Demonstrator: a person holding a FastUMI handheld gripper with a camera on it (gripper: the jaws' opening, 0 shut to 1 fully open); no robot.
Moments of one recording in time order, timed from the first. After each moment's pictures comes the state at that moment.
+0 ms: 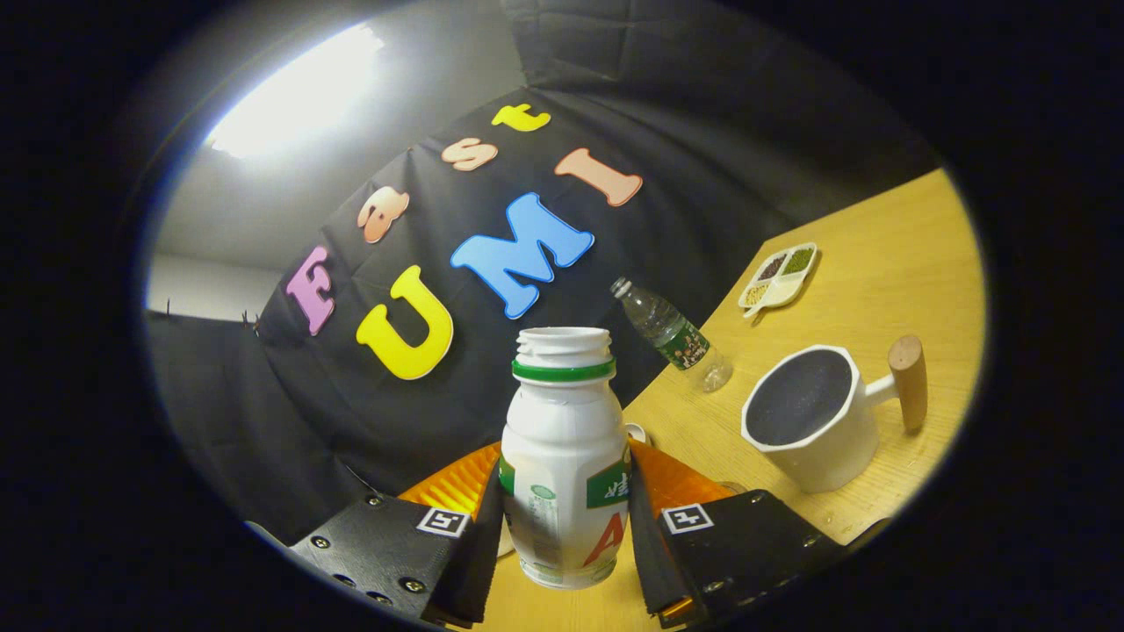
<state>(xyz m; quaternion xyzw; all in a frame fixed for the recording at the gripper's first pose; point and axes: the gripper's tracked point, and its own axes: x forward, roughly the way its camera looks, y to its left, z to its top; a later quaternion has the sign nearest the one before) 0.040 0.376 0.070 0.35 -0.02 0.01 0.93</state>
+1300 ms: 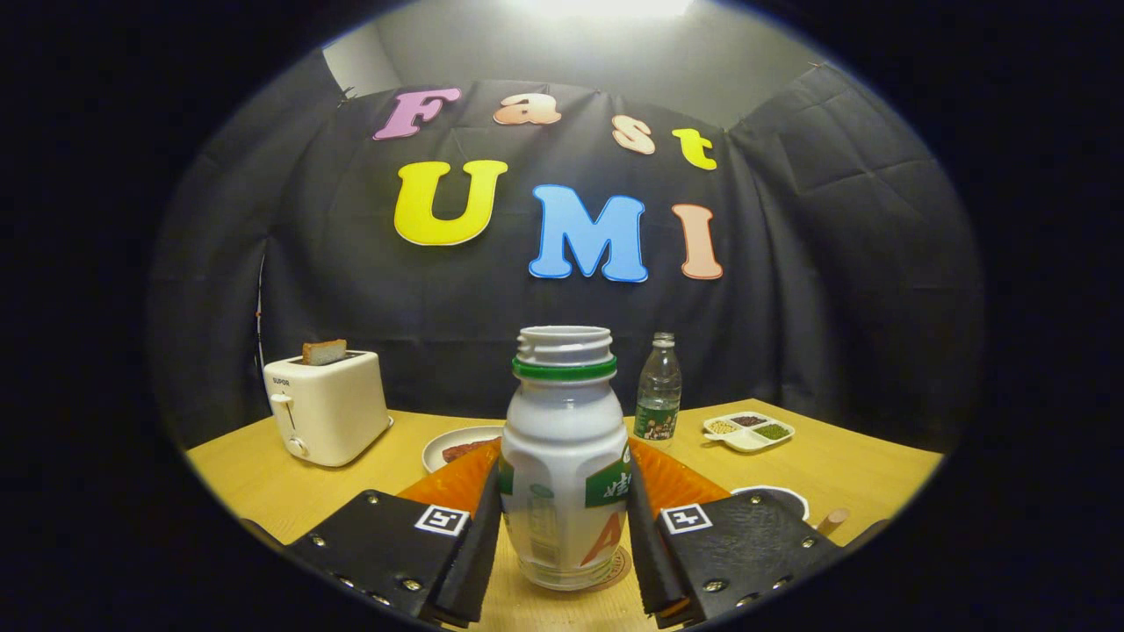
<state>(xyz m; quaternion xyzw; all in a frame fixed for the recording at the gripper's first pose) 0.072 0.388 0.065 0.01 0.00 -0.06 1.00</state>
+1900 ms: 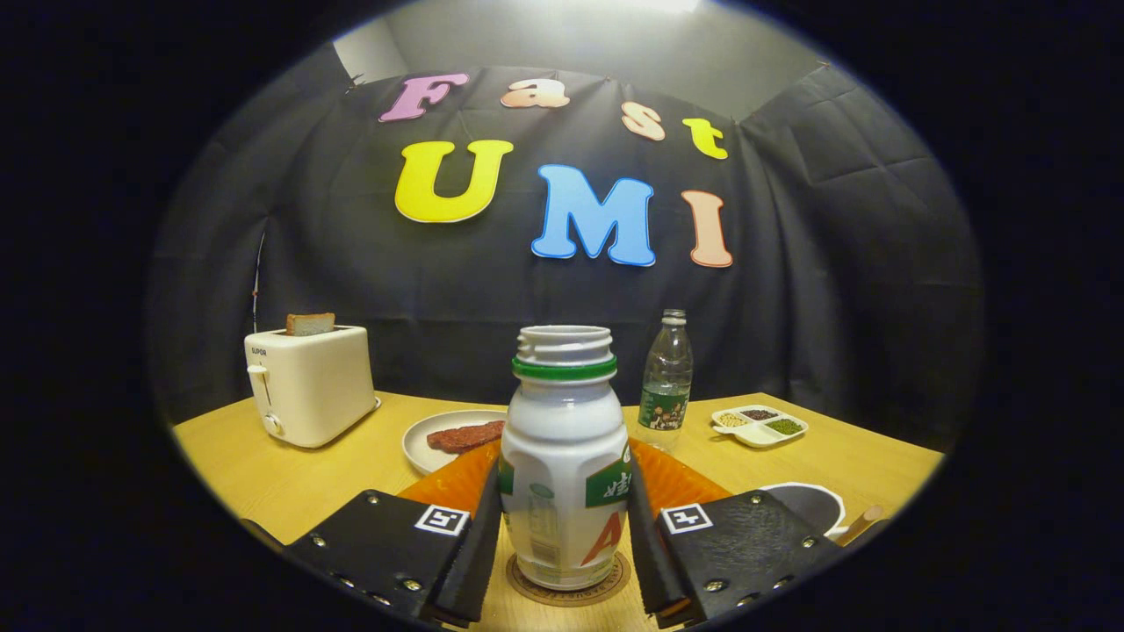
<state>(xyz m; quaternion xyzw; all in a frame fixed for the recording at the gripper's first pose) 0.104 0.381 0.030 -0.01 0.02 -0.05 1.00</state>
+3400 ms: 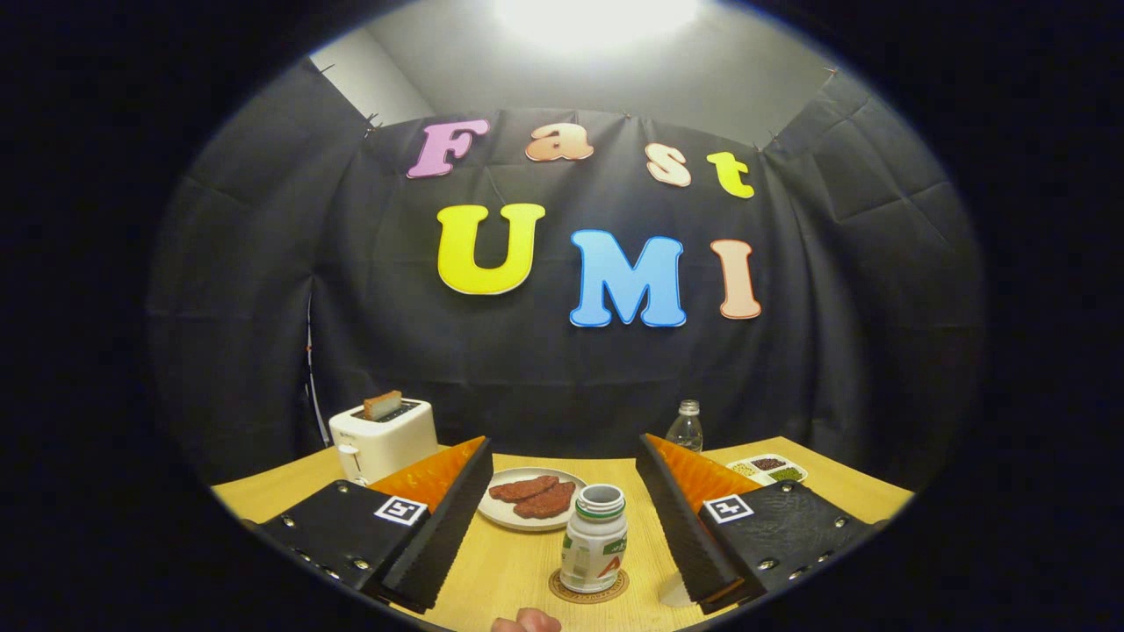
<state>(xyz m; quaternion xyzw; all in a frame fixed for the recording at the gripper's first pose) 0.013 0.408 0.191 0.00 -0.04 0.03 1.00</state>
